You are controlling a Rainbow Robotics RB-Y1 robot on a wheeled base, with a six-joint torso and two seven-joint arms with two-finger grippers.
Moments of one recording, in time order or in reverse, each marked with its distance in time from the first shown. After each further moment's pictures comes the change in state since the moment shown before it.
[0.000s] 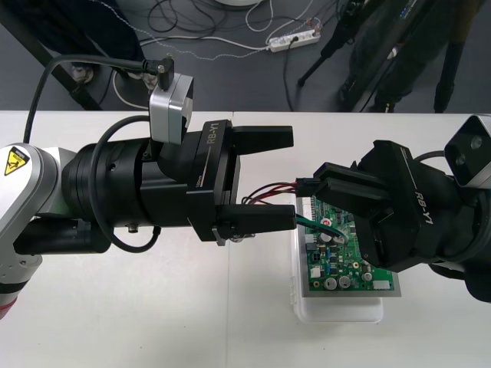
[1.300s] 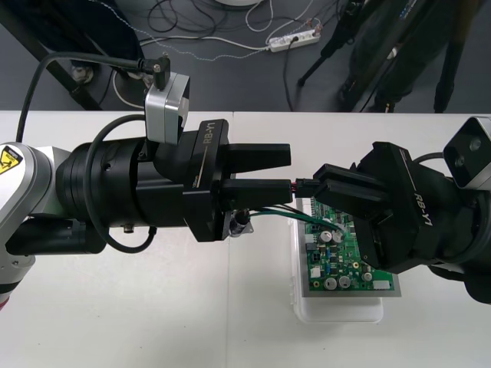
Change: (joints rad) right arm 0.004 0.000 0.004 0.000 -0.002 0.000 0.002; left arm 0.000 0.029 -0.002 -0.018 0.006 0.020 0.000
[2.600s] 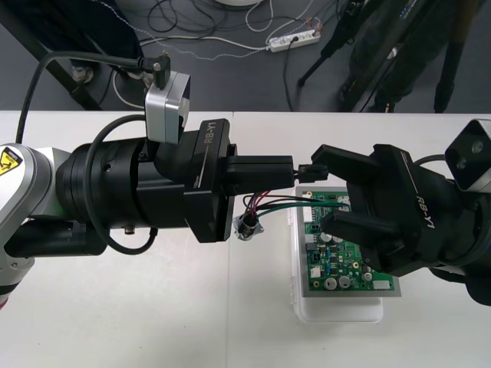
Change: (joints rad) right arm 0.006 -0.001 0.000 0.001 -0.008 -0.009 0.000; left arm 0.000 0.008 -0.011 -0.013 0.007 0.023 0.000
